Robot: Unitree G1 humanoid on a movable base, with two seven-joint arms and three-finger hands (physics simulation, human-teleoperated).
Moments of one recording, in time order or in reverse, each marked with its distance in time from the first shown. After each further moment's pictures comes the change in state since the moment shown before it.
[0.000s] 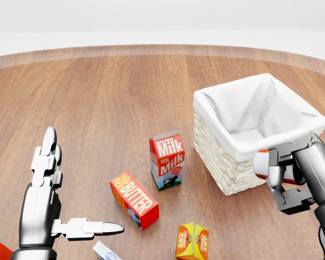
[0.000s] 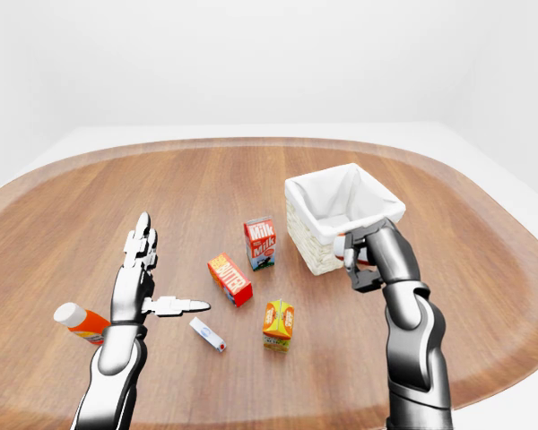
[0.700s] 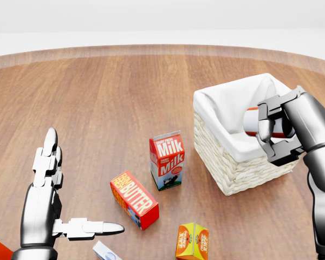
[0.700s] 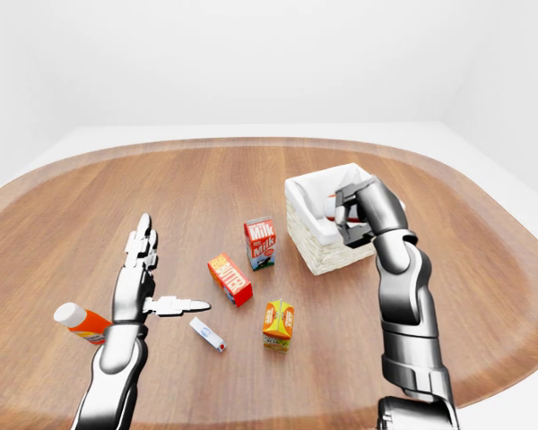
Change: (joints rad) left arm -0.007 0.001 0.002 0.021 0.004 0.000 0.004; right arm -0.309 -0.108 0.069 0.228 0.059 0.022 -0.024
